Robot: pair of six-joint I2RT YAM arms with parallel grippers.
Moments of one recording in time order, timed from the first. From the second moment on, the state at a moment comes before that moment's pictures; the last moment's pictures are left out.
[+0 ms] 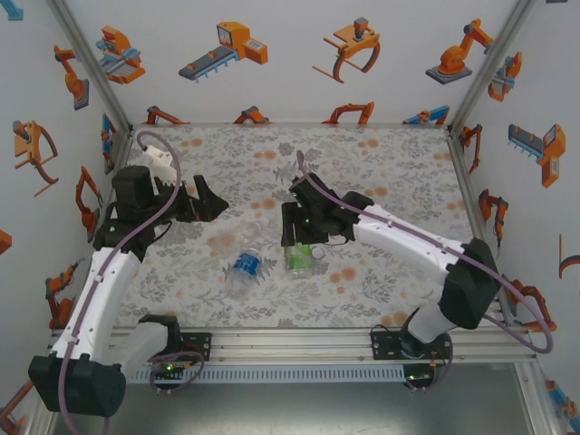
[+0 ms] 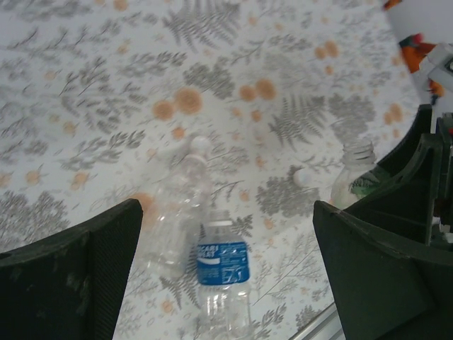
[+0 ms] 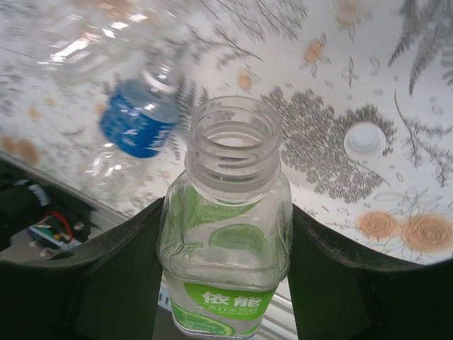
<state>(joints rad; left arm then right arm) -0.16 0.96 0.92 -0.41 0.50 -0.24 0.87 1.51 1.27 -0.68 -0.04 0.62</state>
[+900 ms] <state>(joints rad) -0.60 0.88 0.93 0.25 0.96 -0.22 0.87 1.07 1.12 0.17 -0.53 0.26</state>
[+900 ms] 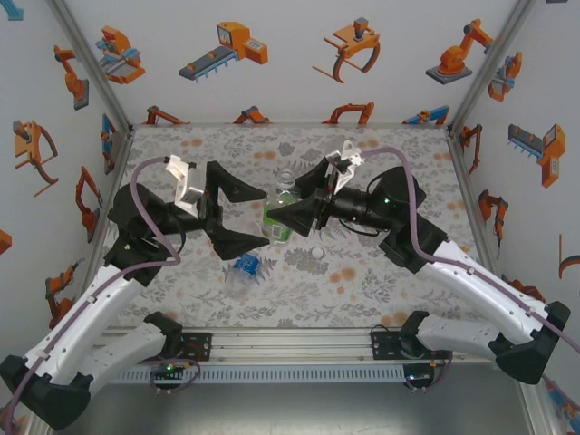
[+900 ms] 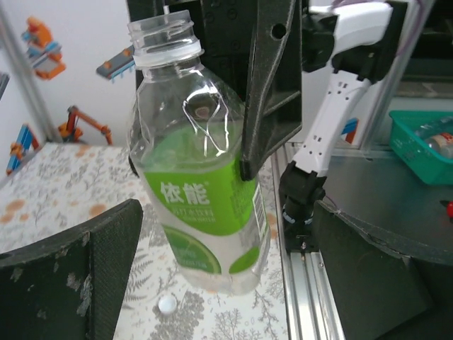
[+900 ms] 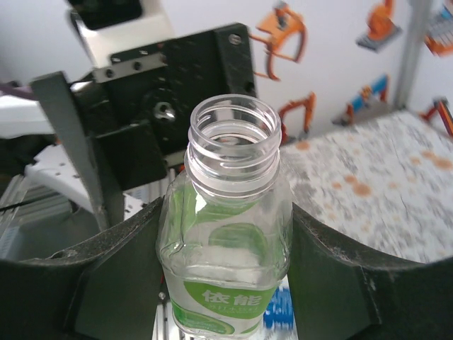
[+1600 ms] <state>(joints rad) -0.77 1.10 1.14 0.24 1.02 -0.22 0.88 1.06 1.11 0.44 -0.72 0.18</state>
